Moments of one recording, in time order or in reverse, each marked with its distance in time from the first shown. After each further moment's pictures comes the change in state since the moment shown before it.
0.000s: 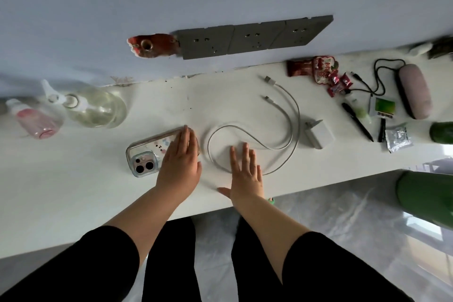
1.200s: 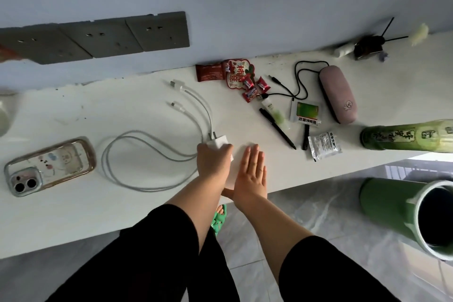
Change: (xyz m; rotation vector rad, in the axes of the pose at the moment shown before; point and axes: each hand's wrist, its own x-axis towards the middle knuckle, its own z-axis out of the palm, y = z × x) left_hand 0.094 0.225 0.076 -1.108 0.109 -0.895; right_hand 0.032 0.166 -0.021 0.127 -0.031 0.153
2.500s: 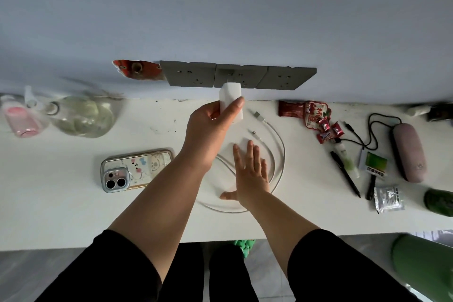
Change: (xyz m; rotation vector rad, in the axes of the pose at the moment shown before) left_hand 0.061 0.101 -0.213 -0.289 -0.192 0.484; right_hand 0.019 -0.180 0.001 -0.366 -0.012 -0.317
